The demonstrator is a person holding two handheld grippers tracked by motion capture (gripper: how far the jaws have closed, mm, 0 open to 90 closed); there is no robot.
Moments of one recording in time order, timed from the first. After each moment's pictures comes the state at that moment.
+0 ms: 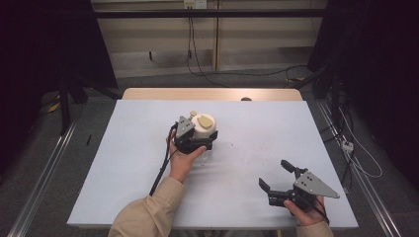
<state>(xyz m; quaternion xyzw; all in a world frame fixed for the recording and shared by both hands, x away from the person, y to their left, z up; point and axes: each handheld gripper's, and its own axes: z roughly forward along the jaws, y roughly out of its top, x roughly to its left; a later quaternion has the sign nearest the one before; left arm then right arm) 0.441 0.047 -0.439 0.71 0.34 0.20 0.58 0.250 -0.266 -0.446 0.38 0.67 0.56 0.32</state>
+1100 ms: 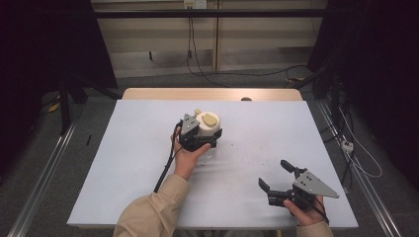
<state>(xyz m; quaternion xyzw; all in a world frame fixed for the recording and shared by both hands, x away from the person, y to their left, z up) 0.447 0.035 -0.439 0.71 0.33 0.19 0.58 0.251 -0.265 -0.446 0.38 0.67 0.56 0.32</state>
